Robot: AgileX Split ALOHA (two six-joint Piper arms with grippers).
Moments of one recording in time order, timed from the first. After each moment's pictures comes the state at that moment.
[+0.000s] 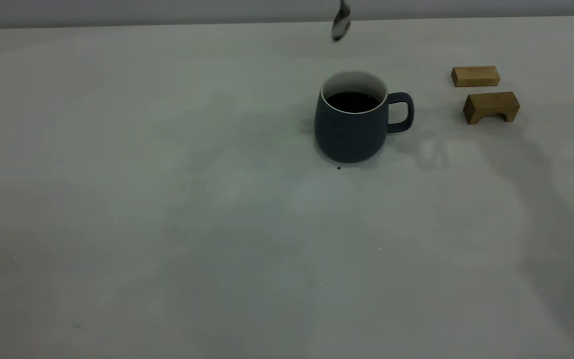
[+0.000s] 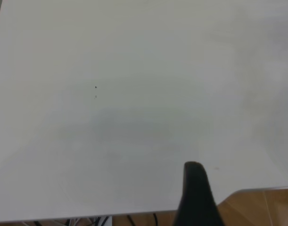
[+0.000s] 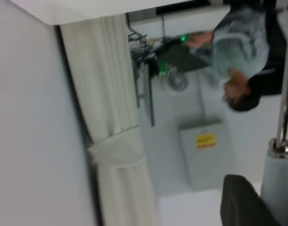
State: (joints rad) left arm 0.00 -0.02 -0.49 -0.02 1.13 0.04; right arm 0.13 2.32 -1.62 1.50 1.19 1.06
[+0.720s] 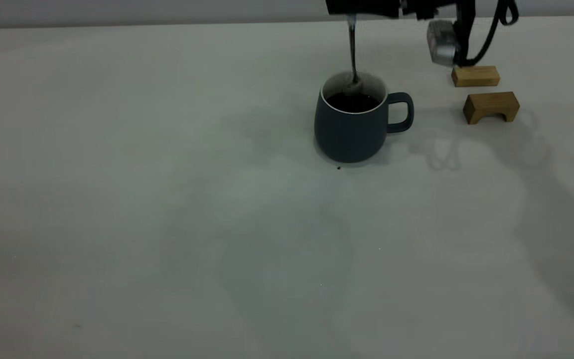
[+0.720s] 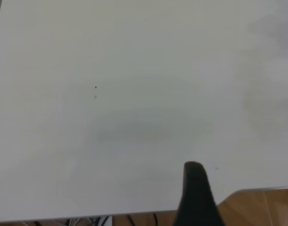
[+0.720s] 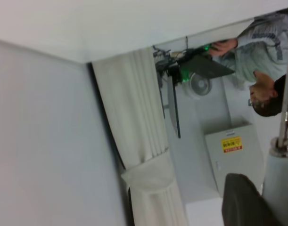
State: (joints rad) left arm 0.00 -0.02 -0.49 -0.02 1.13 0.04; right arm 0.09 2.50 -1.62 1.53 1.16 0.94
